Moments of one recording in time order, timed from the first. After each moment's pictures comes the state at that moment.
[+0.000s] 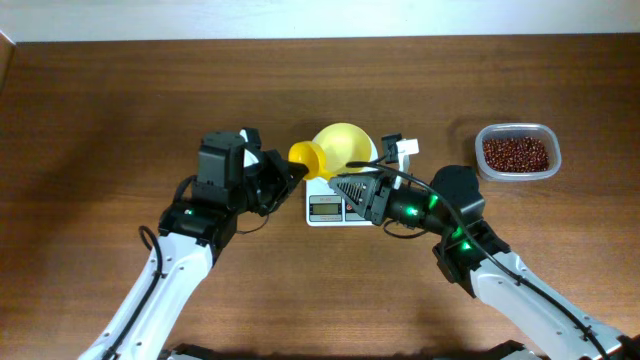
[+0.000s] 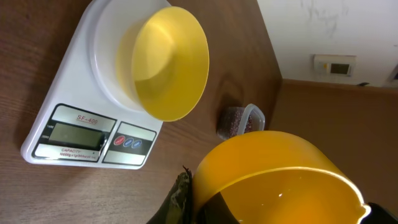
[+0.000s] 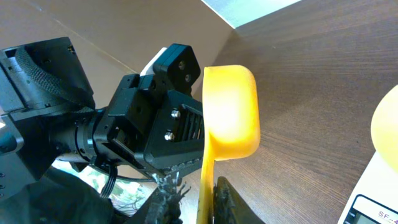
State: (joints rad) left arm -0.26 1.29 0.87 -0.27 0.49 -1.09; right arm 0.45 1.32 0.61 0.56 -0.72 0.80
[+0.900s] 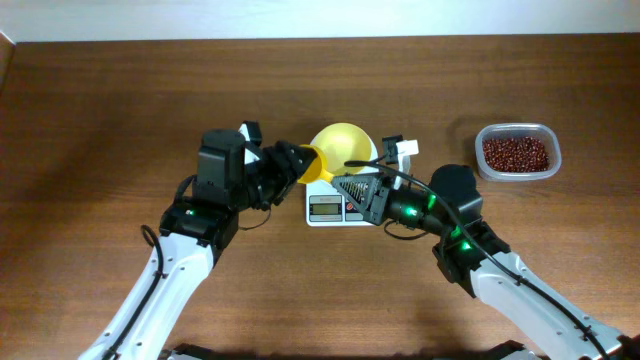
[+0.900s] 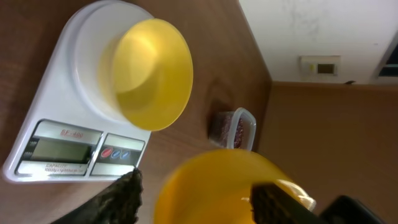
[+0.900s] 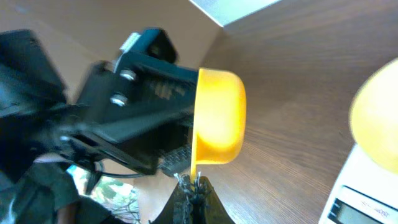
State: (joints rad) left arm -0.26 1.29 0.87 -0.20 0.48 -1.09; right arm 0.45 1.32 0.61 0.51 -0.68 0.79
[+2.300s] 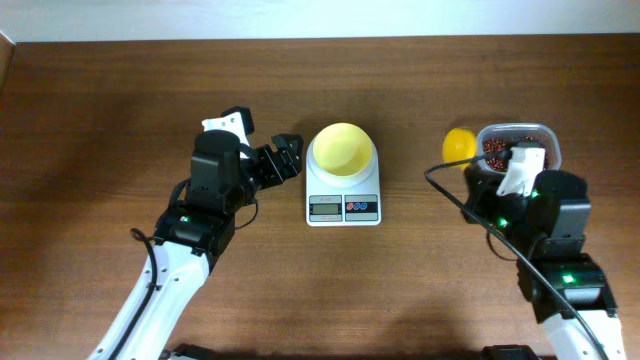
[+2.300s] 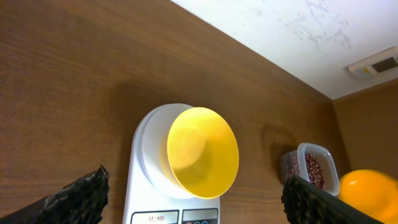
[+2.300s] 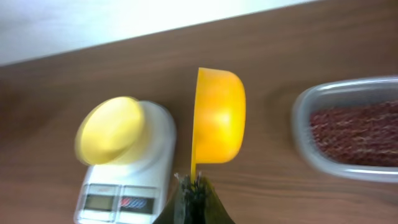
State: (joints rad) left arm -0.26 1.23 0.87 -0.18 0.18 -0.64; right arm 0.02 0.90 0.75 -0.40 -0.21 0.21
